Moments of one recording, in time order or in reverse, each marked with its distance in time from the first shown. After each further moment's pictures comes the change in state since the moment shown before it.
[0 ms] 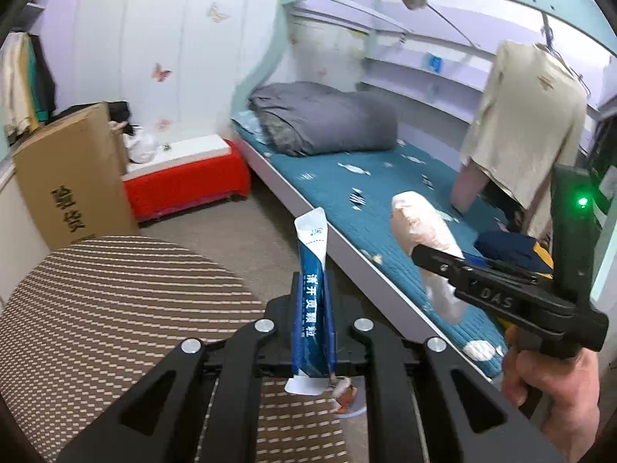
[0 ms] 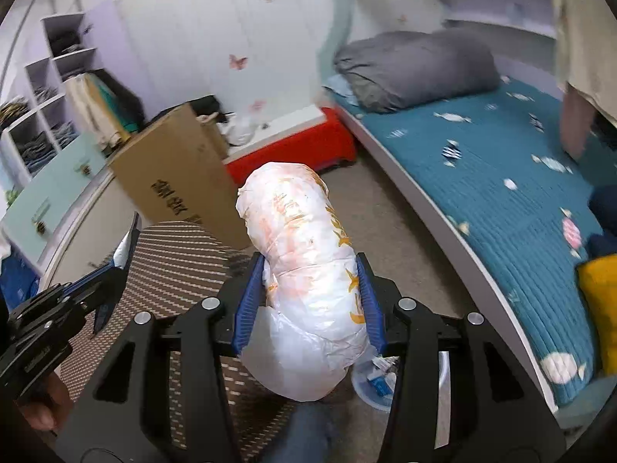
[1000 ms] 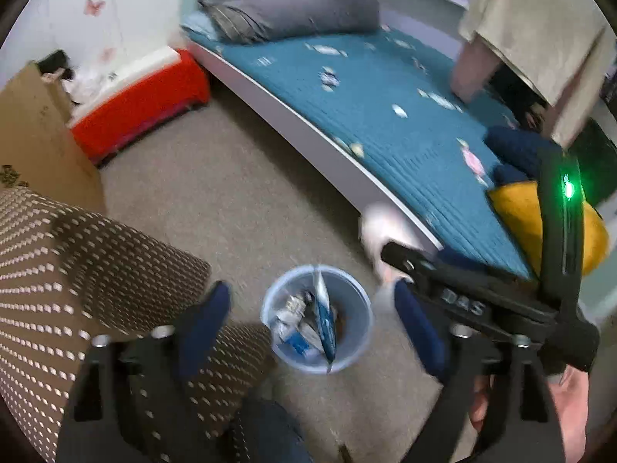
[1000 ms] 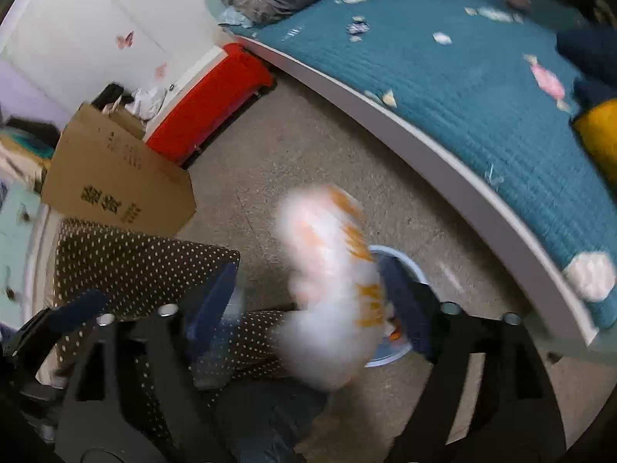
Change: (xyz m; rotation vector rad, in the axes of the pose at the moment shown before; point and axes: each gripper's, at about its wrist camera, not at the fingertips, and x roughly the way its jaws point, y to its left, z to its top) left arm 0.192 -0.075 -0.049 0.082 0.379 -0.017; right arm 0.120 -0.156 -0.076 0.362 0.255 -0.091
